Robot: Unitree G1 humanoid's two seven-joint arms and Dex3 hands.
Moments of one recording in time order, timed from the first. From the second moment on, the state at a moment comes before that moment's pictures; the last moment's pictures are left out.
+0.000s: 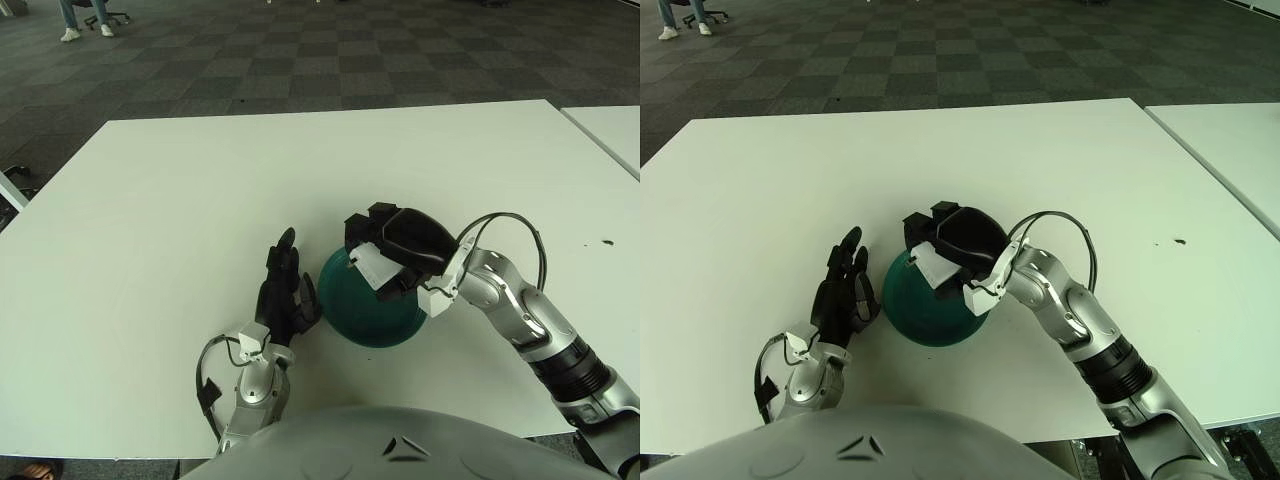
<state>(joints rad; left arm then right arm) 0.44 -0.10 -0.28 -0.11 -0.07 -0.29 0.08 -0.15 -0.53 0.43 -0.27 -0.69 -0.34 0.31</state>
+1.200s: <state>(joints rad) 0.45 -0.11 -0.30 -0.14 -0.20 -0.25 0.03 -0.15 -0.52 0.51 -0.07 -0.89 -0.63 0.15</state>
